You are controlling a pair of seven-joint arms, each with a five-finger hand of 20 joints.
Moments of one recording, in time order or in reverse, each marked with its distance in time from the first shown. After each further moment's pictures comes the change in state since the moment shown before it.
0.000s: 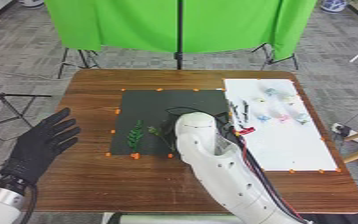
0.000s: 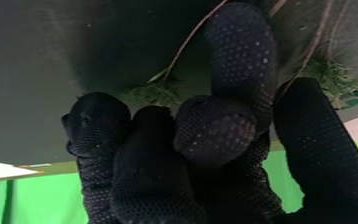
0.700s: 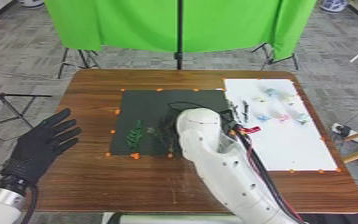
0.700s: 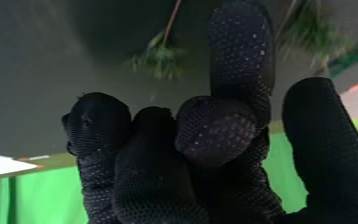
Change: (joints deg) left arm 0.0 -0.1 0.1 0.0 0.0 0.0 0.0; right arm -0.7 -0.8 2.7 -2.9 0.5 0.0 -0.5
